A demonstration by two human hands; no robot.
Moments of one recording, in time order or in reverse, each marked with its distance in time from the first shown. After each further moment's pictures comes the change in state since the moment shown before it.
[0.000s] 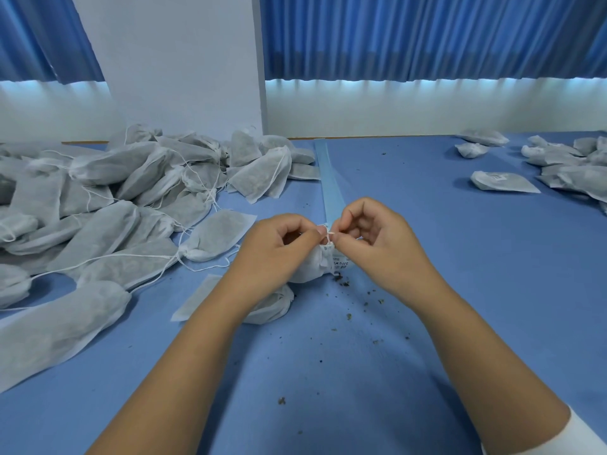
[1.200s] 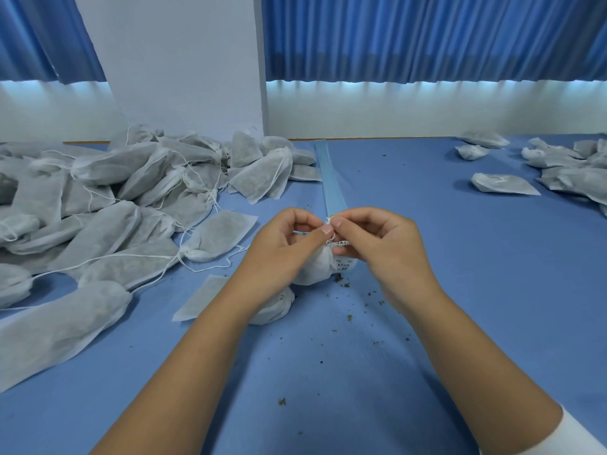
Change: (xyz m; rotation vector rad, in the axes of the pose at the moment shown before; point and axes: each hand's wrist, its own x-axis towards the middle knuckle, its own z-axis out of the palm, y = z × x) left_hand 0.003 -0.007 0.007 -0.219 -0.023 -0.066; right_hand 0.000 0.001 0.009 0.285 0.180 0.104
